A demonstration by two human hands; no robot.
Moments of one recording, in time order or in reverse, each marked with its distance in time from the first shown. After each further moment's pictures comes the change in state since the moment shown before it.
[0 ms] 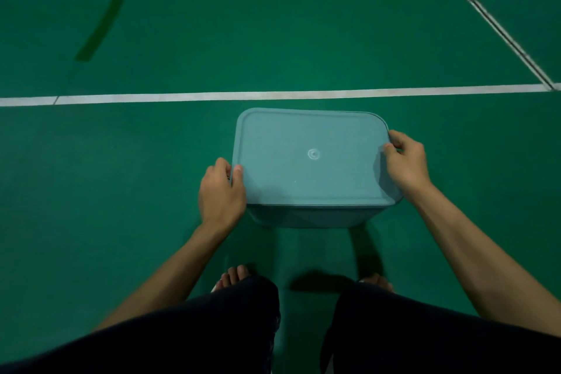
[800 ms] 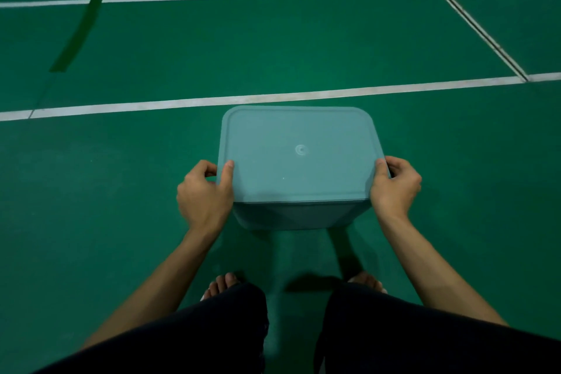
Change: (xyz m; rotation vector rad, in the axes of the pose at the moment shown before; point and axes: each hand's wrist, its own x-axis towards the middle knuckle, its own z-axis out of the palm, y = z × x) left_hand 0.003 0.022 0.001 0.011 0.185 -0.074; right_hand -0.040 0.022 0.016 0.203 0.448 0.134
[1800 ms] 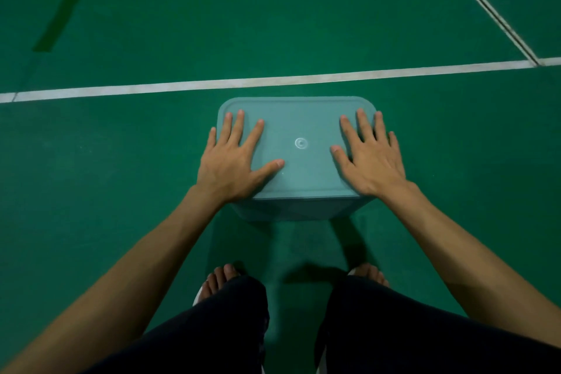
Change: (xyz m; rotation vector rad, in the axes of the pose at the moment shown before) left_hand 0.028 0.017 0.029 0.598 -0.537 0.655; right_hand 0.016 -0.022 0.018 -1.010 -0.605 -0.663
